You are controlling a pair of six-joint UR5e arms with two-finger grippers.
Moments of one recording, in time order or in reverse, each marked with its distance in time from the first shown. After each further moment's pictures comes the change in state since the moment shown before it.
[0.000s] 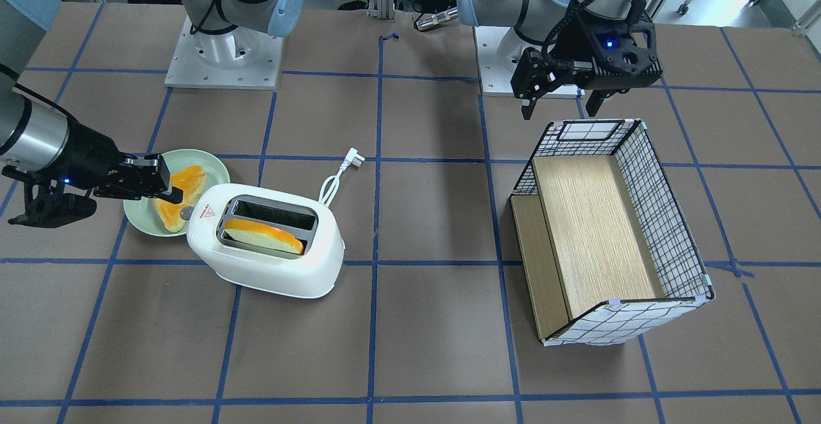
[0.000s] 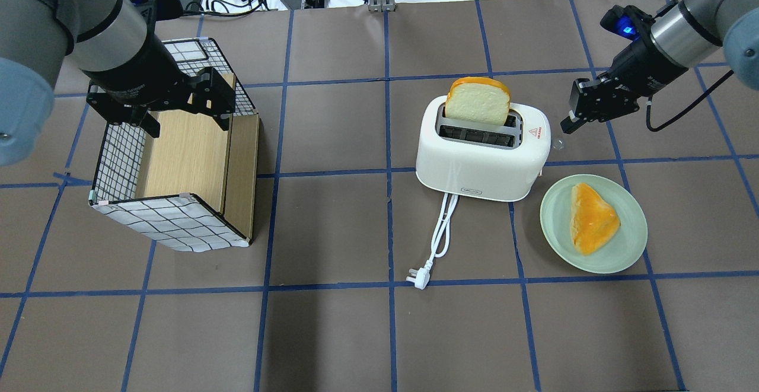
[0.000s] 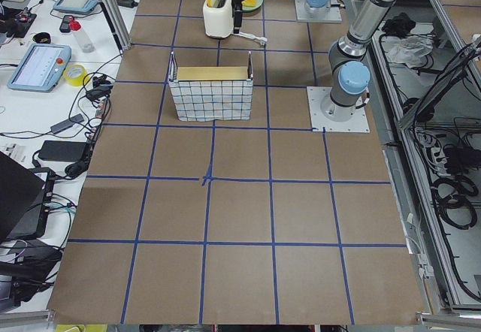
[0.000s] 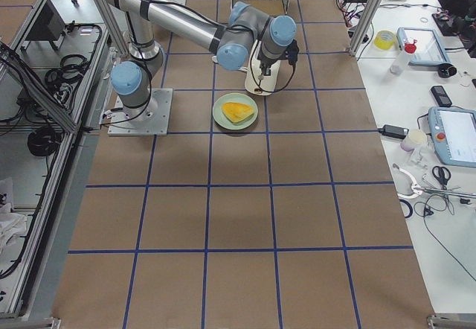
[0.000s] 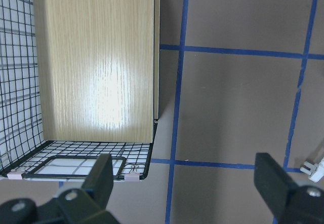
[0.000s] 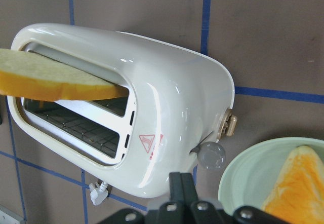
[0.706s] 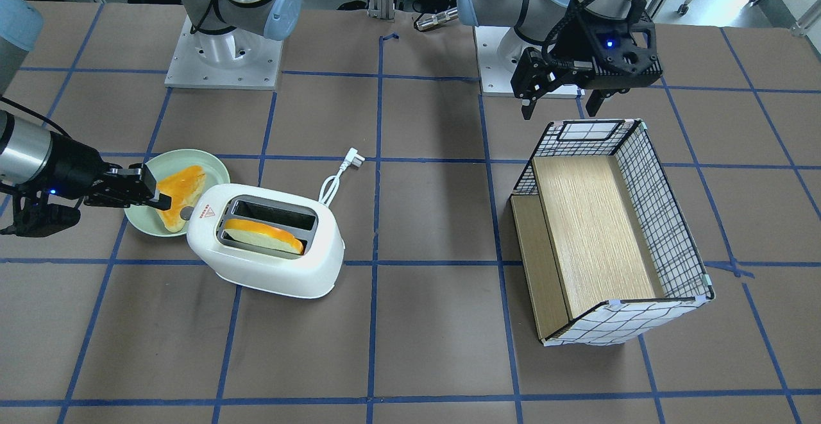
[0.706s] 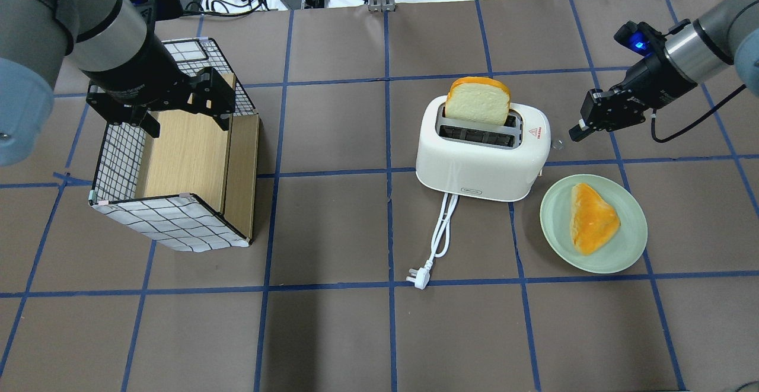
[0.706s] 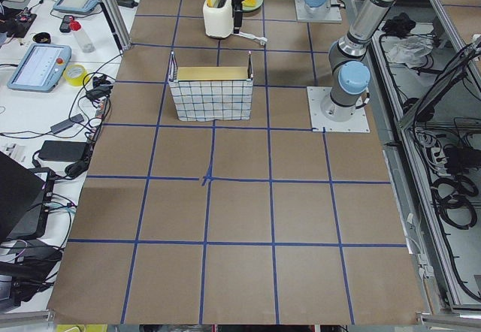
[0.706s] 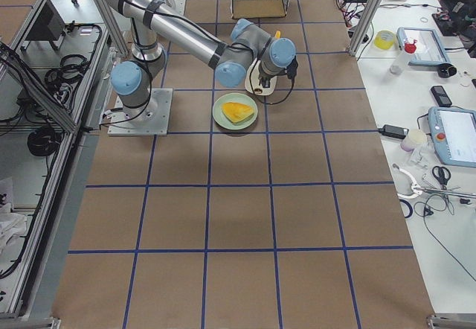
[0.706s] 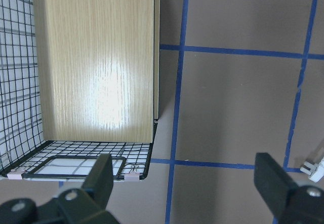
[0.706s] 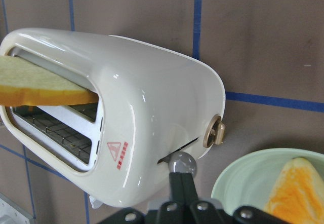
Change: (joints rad) left arm 0.000 0.000 0.000 0.000 0.000 0.000; right arm -0.066 0.038 0.025 -0.001 0.081 -0.082
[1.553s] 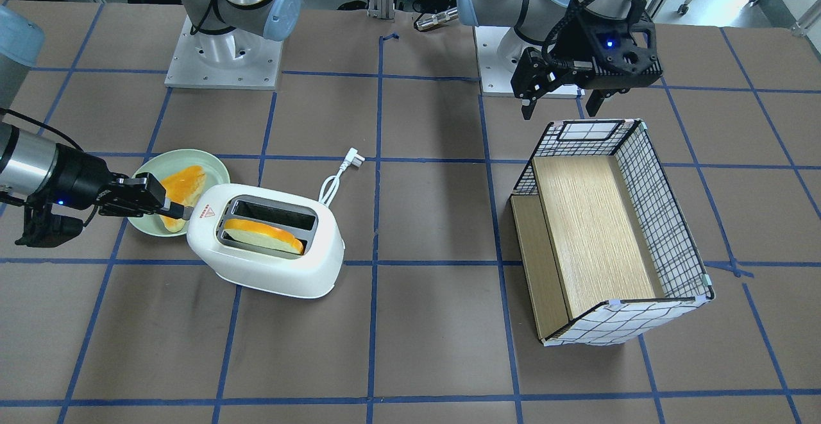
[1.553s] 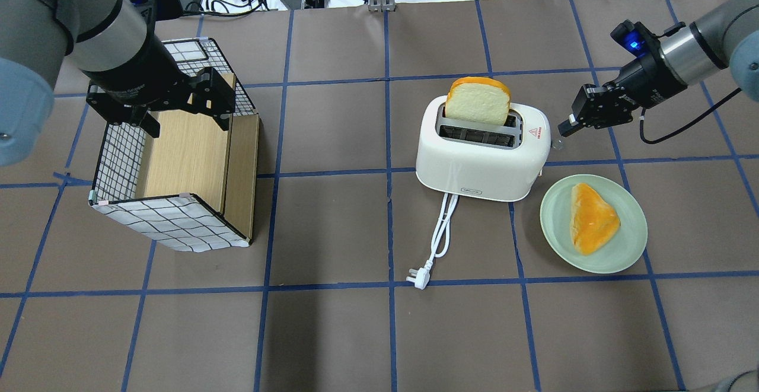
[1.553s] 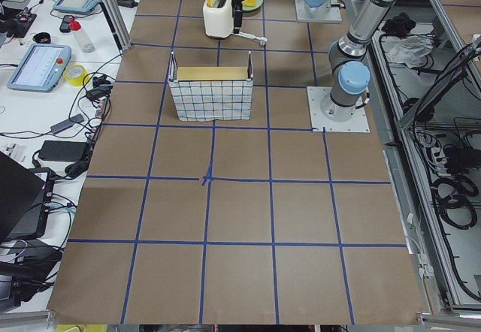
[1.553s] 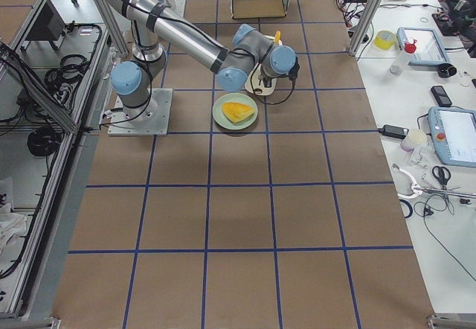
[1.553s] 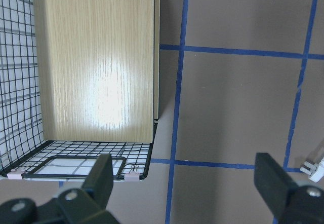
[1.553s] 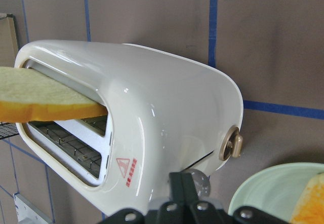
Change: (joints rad) left arm 0.000 0.000 0.000 0.000 0.001 0.000; right arm -0.005 0.029 0.009 0.000 0.052 -0.005
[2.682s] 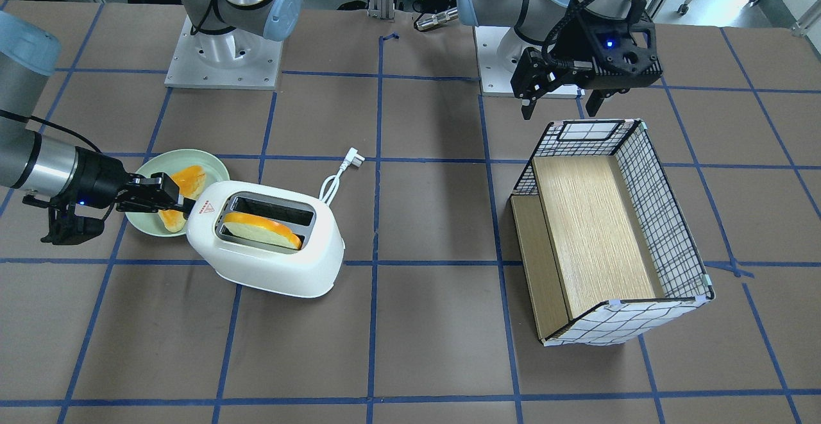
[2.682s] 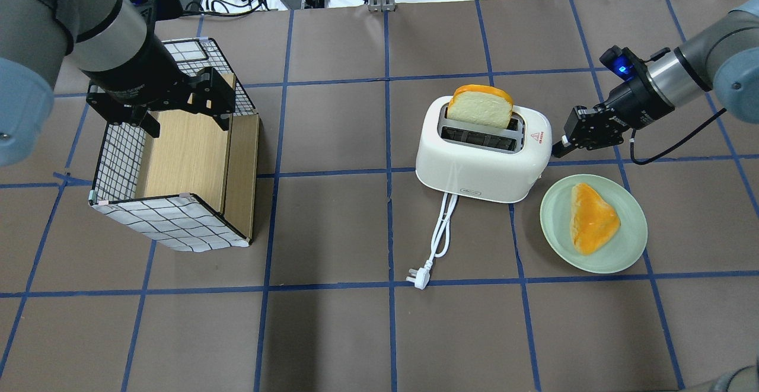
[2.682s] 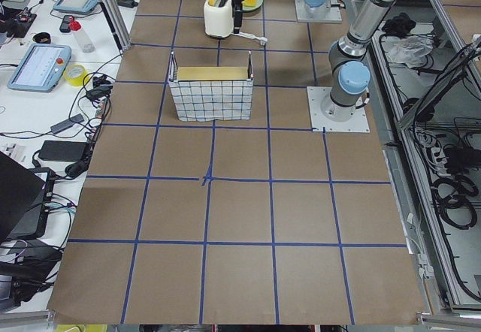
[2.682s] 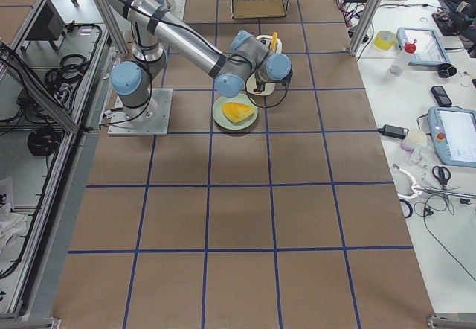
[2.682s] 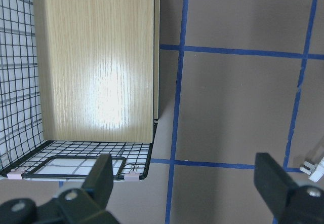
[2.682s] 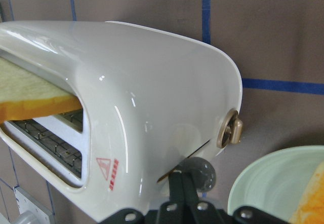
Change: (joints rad) left arm 0.000 0.000 0.000 0.000 -0.001 0.000; right arm 0.000 0.009 0.054 -0.021 -0.017 0.013
